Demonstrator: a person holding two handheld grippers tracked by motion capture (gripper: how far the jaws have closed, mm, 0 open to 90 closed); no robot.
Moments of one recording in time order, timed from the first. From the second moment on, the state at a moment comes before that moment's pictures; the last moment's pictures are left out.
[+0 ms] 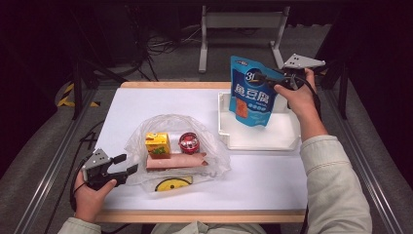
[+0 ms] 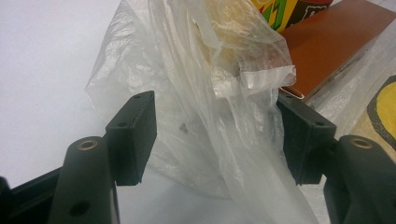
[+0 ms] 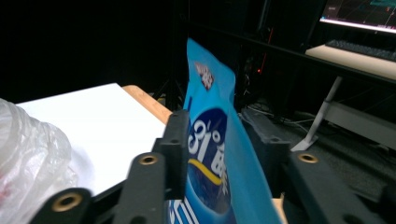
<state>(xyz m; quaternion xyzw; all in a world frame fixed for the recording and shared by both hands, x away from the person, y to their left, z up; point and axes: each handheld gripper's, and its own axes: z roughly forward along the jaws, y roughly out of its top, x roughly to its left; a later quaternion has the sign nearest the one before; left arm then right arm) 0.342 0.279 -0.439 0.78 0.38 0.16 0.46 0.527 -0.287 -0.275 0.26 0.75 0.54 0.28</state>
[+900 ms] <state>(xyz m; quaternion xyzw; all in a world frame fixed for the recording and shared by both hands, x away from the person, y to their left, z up) 0.343 0.277 -0.439 0.78 0.38 0.16 0.46 0.478 -0.276 -0.232 0.20 0.75 0.57 0.26</state>
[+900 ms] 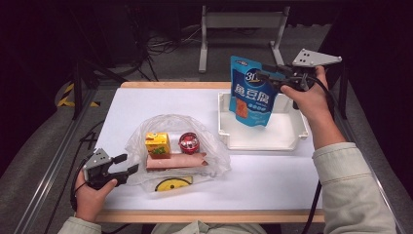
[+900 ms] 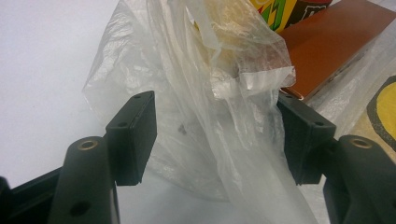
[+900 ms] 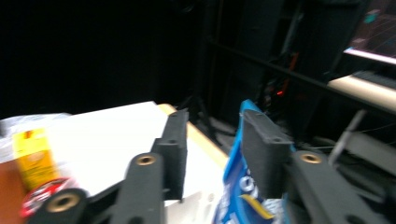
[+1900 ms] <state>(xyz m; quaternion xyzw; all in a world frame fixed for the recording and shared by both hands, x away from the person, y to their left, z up) 0.342 0.278 -0.438 0.78 0.38 0.16 0.46 0.472 -0.272 -0.304 0.23 0.82 0.49 0.20</state>
